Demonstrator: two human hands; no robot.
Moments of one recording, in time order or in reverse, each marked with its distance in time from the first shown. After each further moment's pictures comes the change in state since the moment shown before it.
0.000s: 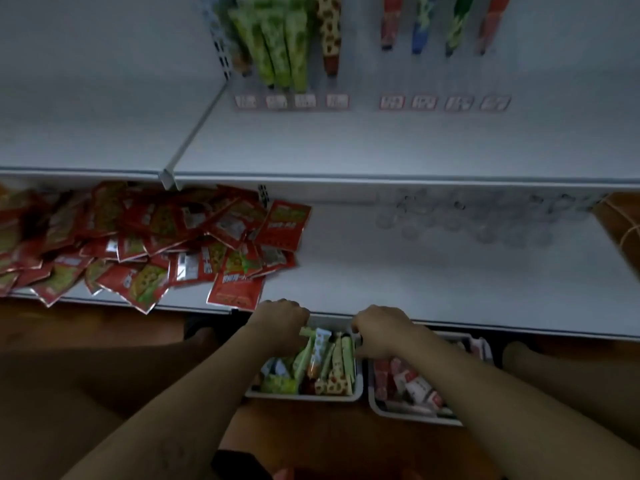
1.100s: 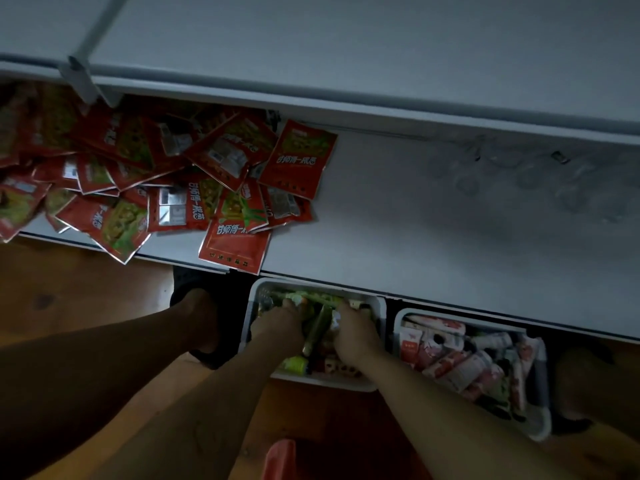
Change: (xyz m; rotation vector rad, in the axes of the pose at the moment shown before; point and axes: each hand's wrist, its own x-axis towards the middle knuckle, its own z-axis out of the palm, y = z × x) left_hand 0.073 -0.020 0.129 -0.440 -0.336 -0.413; right_hand 0.129 -0.041 0.117 0.676 0.050 0.176
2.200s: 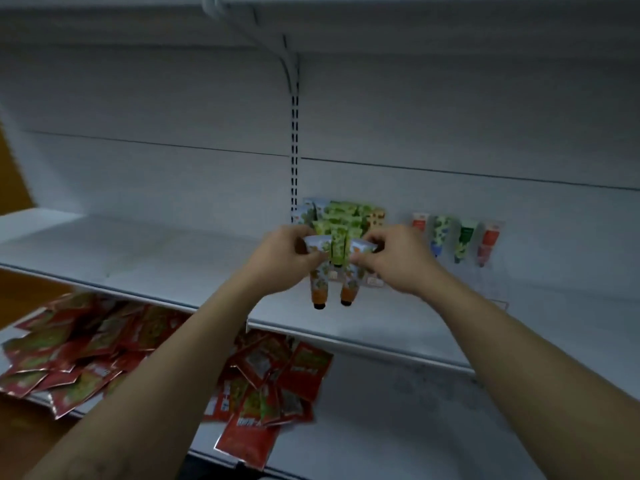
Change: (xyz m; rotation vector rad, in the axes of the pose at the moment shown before) left_hand -0.299 -0.004 -0.325 -0.598 1.083 0.693; right_hand -0.226 -0.242 -0.338 -0.145 0.839 -0.676
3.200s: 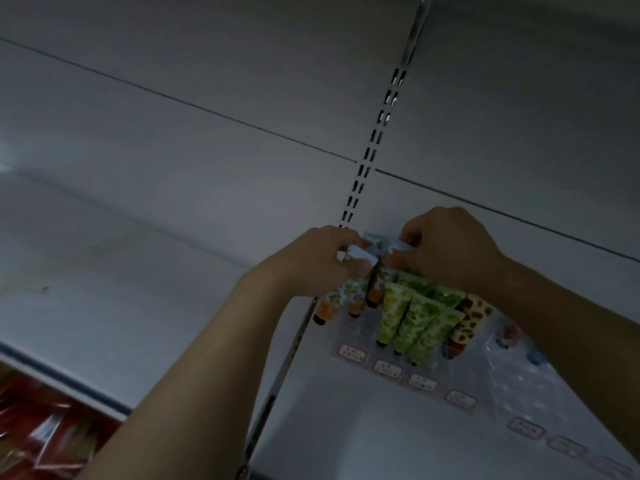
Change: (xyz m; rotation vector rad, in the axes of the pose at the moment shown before) left_hand 0.182 -0.142 -0.005 -0.080 -0.171 0.111; right_hand 0.220 -0.004 0.068 -0.579 -0.053 -0.250
